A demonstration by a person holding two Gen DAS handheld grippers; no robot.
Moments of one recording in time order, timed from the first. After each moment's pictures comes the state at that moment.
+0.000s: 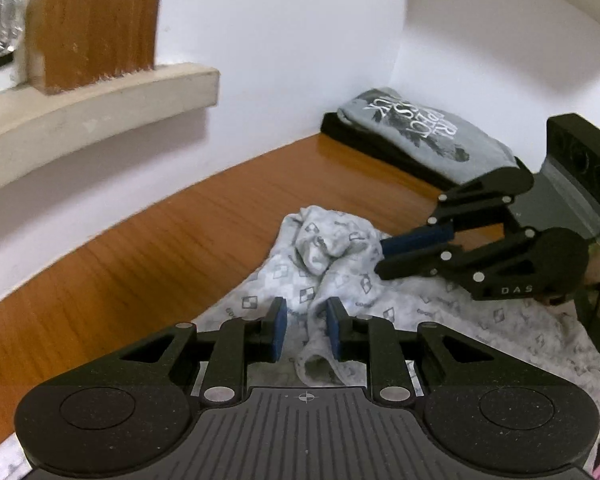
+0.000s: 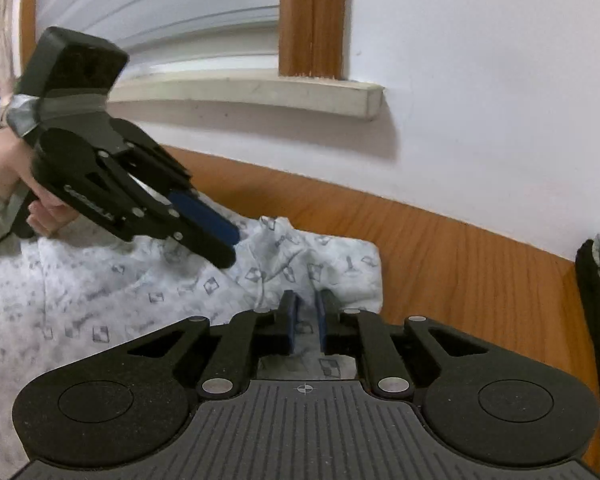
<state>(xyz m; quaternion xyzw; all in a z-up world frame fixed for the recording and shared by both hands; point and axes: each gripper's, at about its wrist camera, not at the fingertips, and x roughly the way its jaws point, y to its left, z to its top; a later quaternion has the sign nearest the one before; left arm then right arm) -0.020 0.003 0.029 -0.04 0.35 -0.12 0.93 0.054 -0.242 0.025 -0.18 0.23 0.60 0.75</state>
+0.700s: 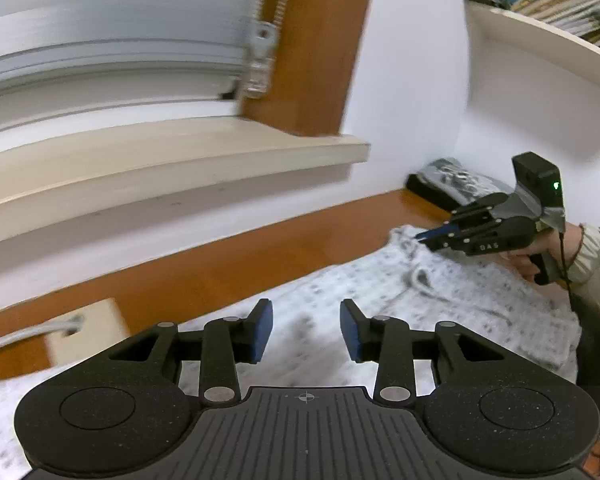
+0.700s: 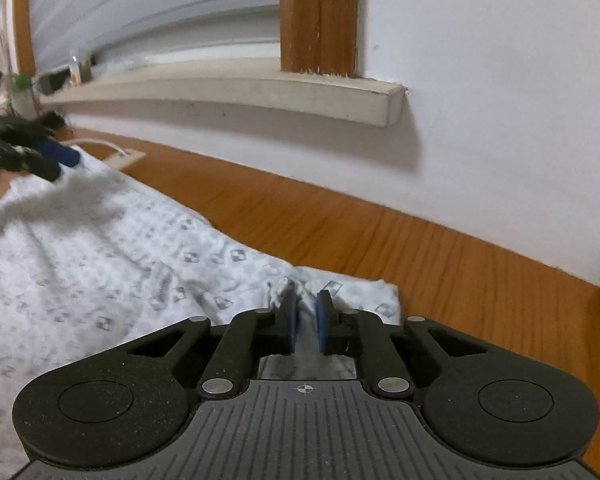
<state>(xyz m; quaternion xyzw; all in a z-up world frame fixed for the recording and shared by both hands) -0.200 0.118 0.065 -0.08 0.28 0.00 0.96 0.062 -0.199 0.033 -0.20 0.26 0.59 0.73</state>
